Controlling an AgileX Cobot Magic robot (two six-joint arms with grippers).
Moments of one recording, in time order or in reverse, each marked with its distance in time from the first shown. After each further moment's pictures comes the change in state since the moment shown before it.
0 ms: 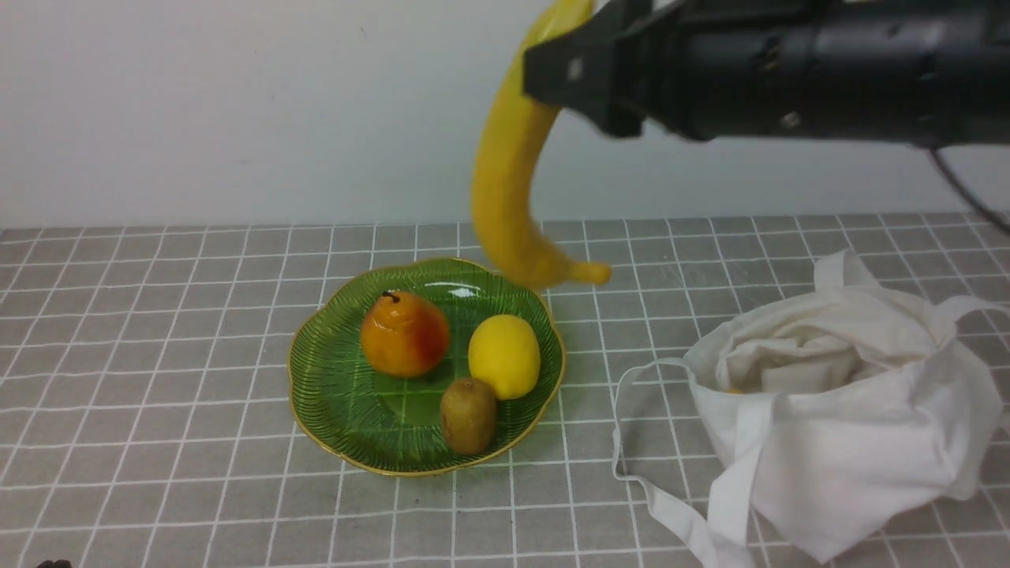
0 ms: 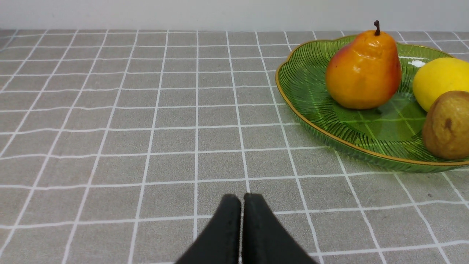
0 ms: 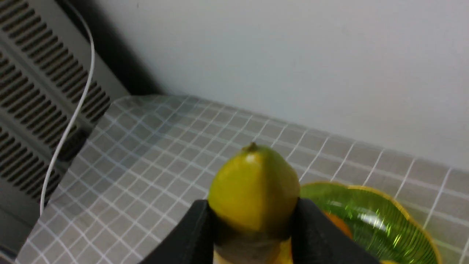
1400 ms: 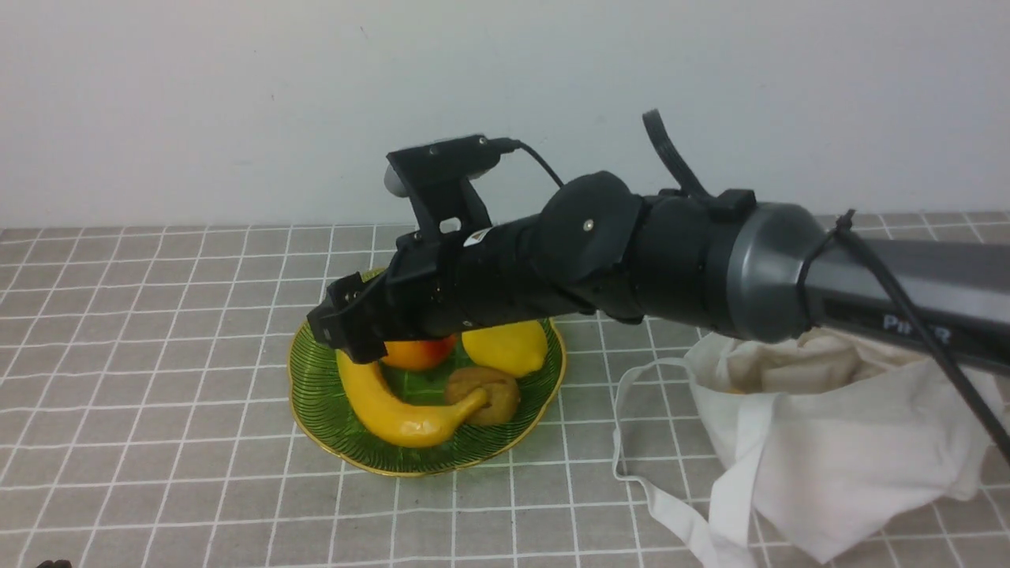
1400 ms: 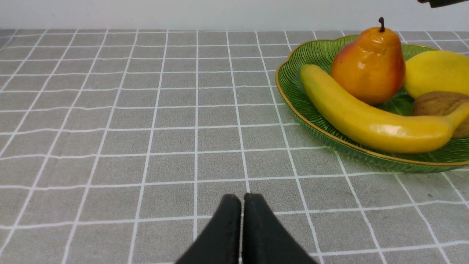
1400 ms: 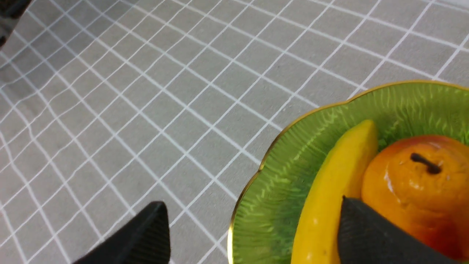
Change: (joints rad) right arm 0.164 0.504 -0.192 0.130 -0.046 -0.234; left arm 0.000 0.000 0.000 0.000 0.000 0.000
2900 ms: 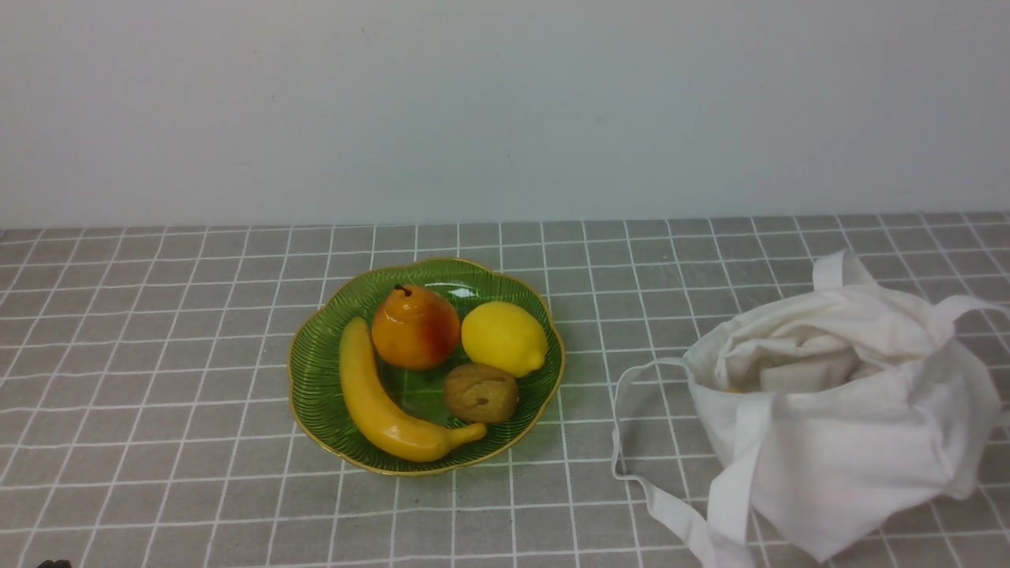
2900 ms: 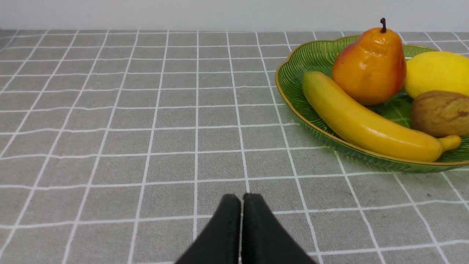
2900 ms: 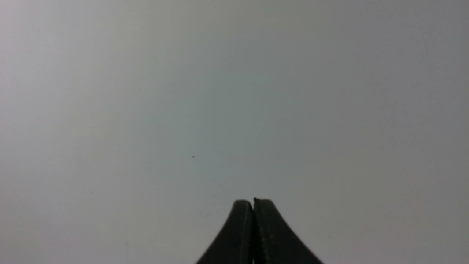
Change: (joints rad) right arm -0.261 -1.983 0.886 -1.596 0.113 1.424; left arm 0.000 0.000 0.000 0.000 0.001 0.000
